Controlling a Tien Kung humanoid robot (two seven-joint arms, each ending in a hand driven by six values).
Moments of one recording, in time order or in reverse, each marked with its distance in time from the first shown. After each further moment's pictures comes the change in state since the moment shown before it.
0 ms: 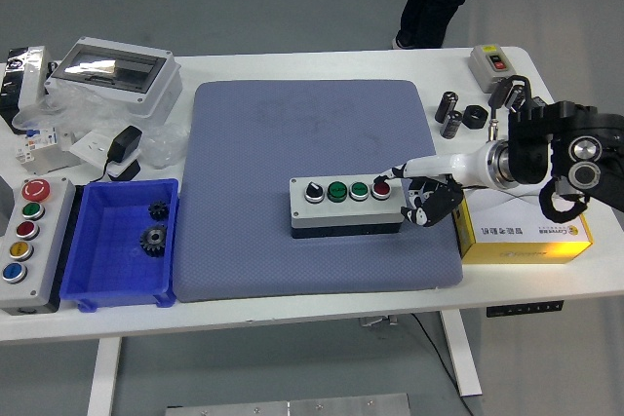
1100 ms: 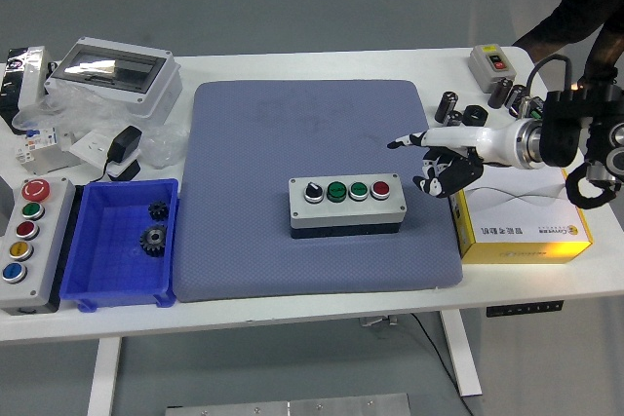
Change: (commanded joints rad) left arm 0.007 0.000 -0.002 0.000 0.002 0.001 0.000; right arm -0.135 -0.033 0.255 0.016 -0.050 -0.021 0.043
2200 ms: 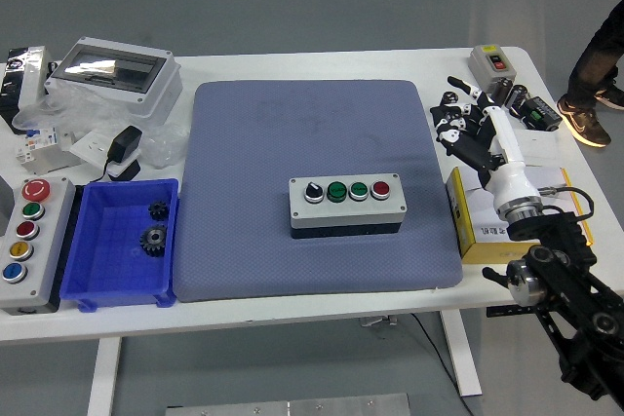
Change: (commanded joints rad) left arm 0.001 0.000 -0.034 0.003 0.068 -0.015 -0.012; right arm -0.568 0.498 0.460 -0.273 0.142 -0.699 0.787
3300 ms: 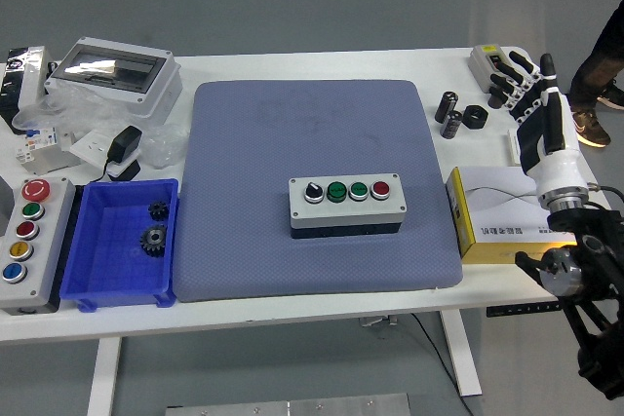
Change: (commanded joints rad) left arm -0.006 -0.003 0.016 0.006 -0.042 0.005 -0.012; right arm -0.048 -0.020 0.155 0.070 0.100 0.025 0.008
